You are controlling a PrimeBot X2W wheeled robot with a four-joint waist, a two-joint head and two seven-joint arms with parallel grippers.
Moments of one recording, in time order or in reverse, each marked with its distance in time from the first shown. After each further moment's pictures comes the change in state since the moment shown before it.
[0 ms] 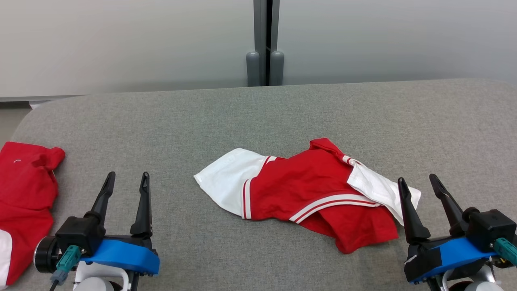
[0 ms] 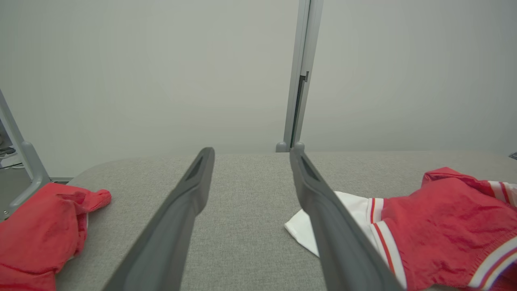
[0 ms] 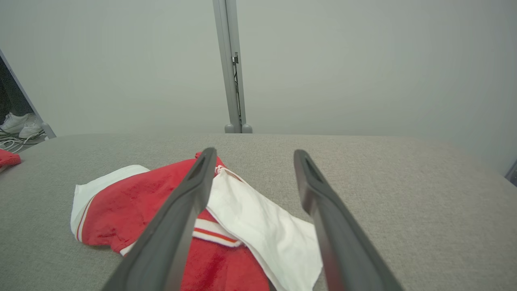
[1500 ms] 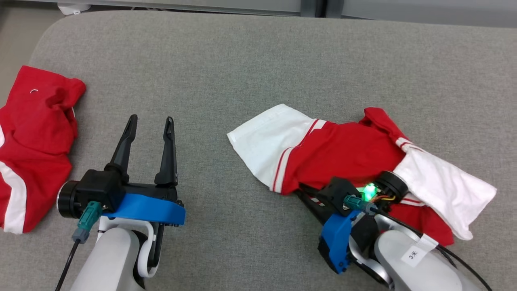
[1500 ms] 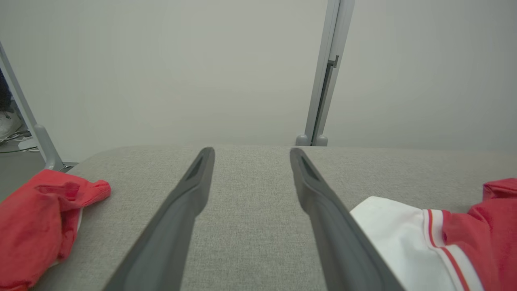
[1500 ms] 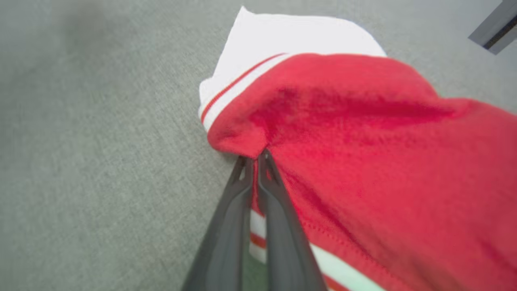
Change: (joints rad) left arm -0.202 -0.140 0.021 0.059 0.099 -0.061 -0.031; right arm -0.455 -0.222 0.711 0.323 0.071 -0.001 0.215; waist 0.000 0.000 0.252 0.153
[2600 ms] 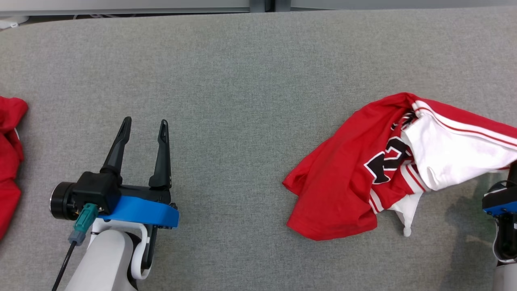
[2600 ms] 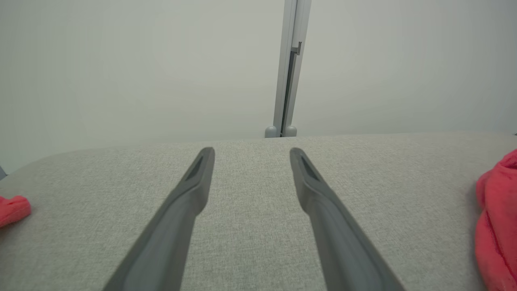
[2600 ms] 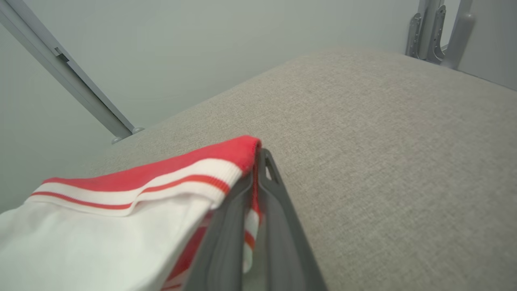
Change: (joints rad) left arm 0.013 0.018 0.018 0.005 0.033 -0.016 0.000; right arm 0.097 0.210 -1.128 0.079 0.126 0.001 -0.258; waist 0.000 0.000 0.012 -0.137
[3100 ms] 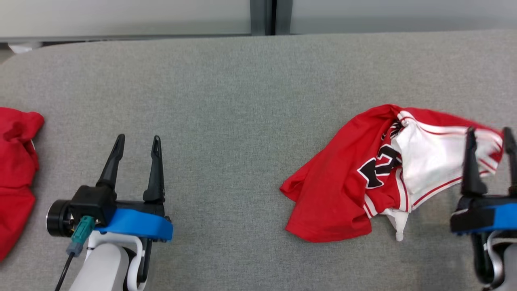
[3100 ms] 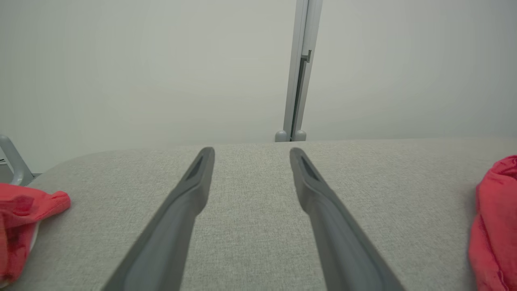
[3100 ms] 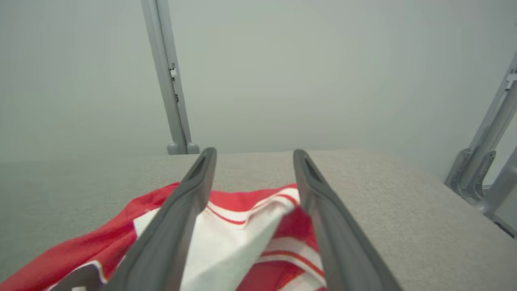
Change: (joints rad) left arm 0.044 0.012 0.013 0.016 -0.009 0.019 0.000; right arm 0.150 -0.039 0.212 -0.246 -0.207 0.000 -0.138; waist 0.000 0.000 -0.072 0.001
